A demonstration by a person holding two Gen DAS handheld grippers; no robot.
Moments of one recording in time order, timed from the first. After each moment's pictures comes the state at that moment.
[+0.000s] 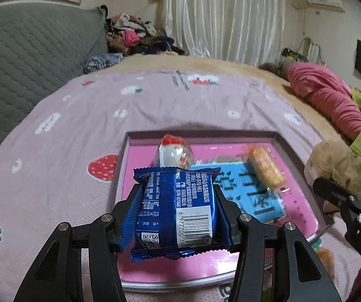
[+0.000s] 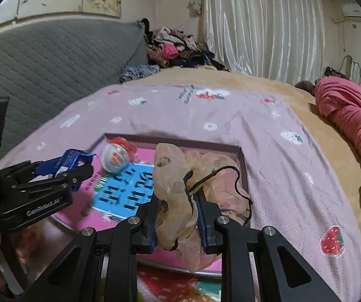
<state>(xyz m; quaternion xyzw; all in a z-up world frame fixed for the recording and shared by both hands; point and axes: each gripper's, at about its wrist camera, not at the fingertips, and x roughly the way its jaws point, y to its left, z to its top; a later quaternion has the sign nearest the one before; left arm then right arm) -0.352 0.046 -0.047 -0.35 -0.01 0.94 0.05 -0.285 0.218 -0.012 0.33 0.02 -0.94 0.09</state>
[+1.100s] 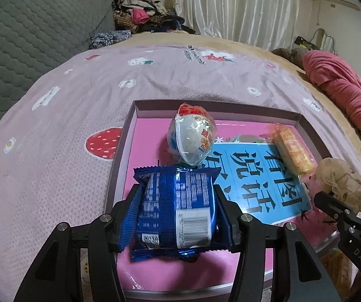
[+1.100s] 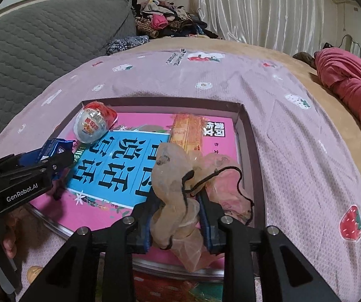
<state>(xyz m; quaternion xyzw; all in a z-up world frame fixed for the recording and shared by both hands) -0.376 0.039 -0.081 -0.40 -0.02 0.92 0.03 -0.315 0.222 -0.059 0.41 0.01 -0.91 0.08</state>
